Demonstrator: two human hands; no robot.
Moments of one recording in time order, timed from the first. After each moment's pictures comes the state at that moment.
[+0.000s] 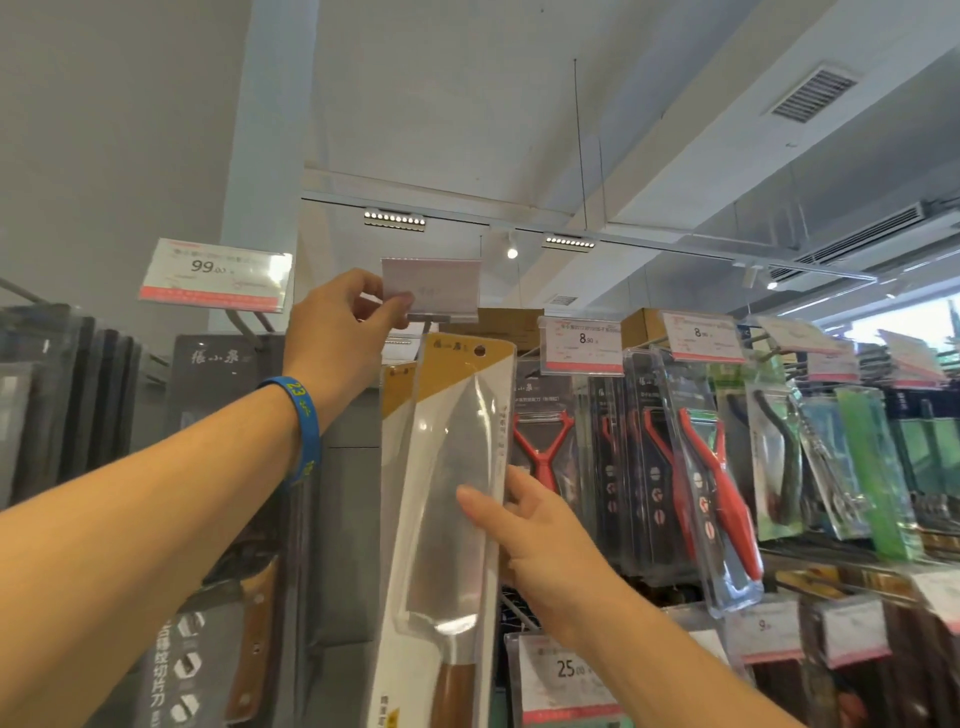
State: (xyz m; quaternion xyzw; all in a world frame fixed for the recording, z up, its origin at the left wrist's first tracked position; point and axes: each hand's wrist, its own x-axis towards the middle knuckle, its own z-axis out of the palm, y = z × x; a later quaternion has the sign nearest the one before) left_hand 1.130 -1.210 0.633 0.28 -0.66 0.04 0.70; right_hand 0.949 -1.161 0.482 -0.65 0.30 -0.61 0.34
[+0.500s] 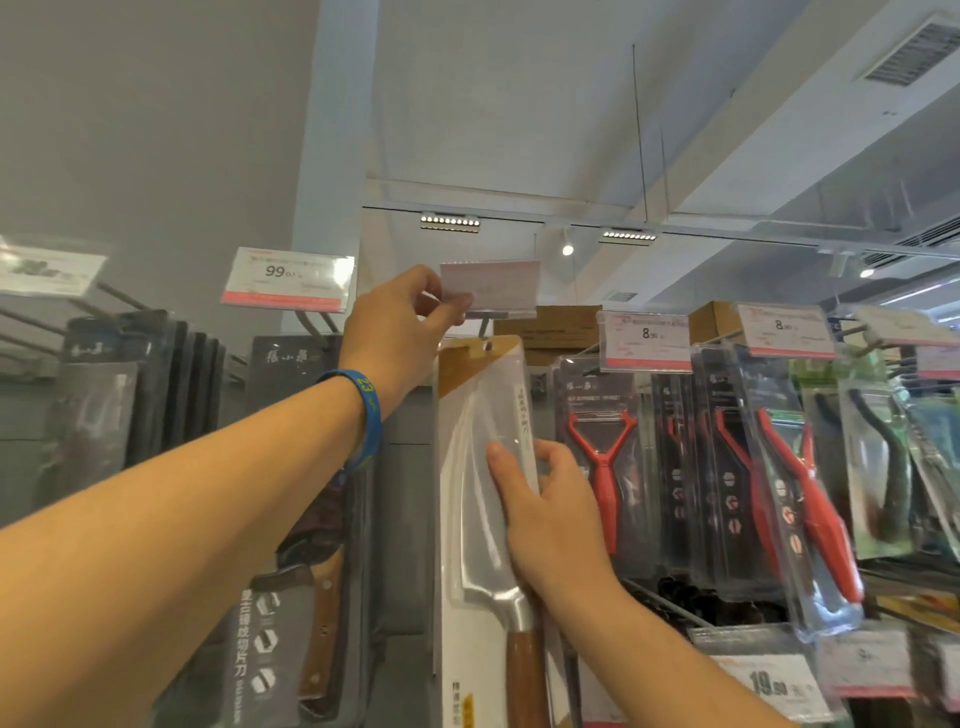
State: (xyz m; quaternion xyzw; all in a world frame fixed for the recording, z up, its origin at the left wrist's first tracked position) left_hand 1.135 -1.206 0.635 0.30 -0.67 0.09 0.67; right_hand 0.986 -1.186 0.492 -0.61 0.33 -0.70 0.16
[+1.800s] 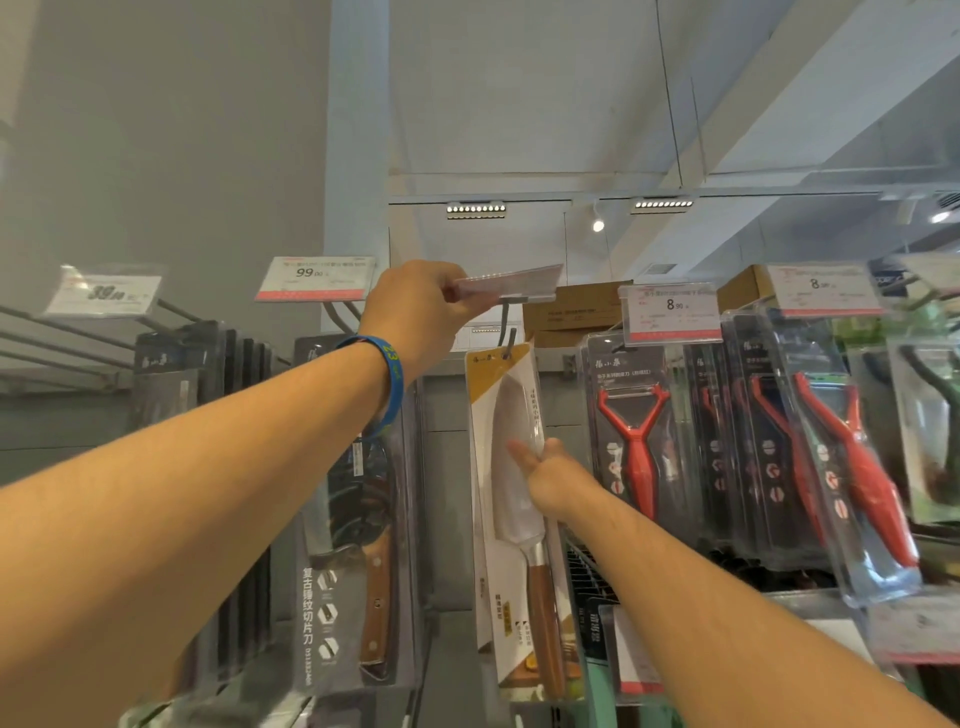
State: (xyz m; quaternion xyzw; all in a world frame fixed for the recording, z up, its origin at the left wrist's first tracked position) left_hand 1.141 -1.177 0.645 0.40 -0.71 0.20 0.55; right_hand 0.983 -1.254 0.518 -0.65 0.57 -0.47 0.19
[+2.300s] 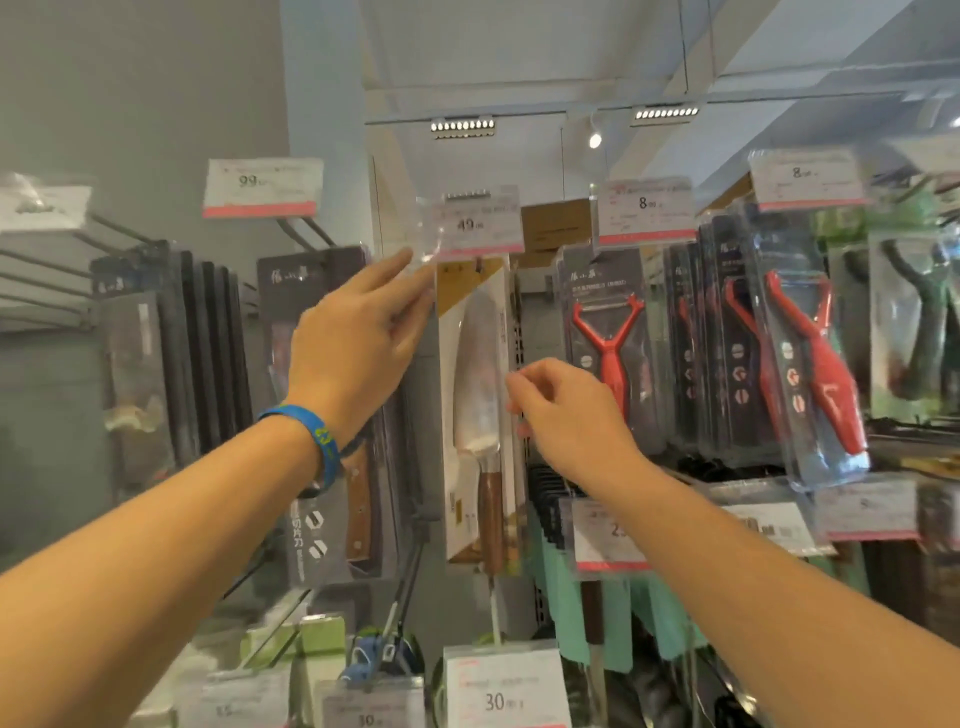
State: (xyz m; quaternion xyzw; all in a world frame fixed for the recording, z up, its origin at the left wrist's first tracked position) left_hand 1.156 -1.178 0.543 0.37 -0.67 0.34 0.55; right_hand 0.957 -1.180 0.479 -0.67 0.43 -0.59 0.09
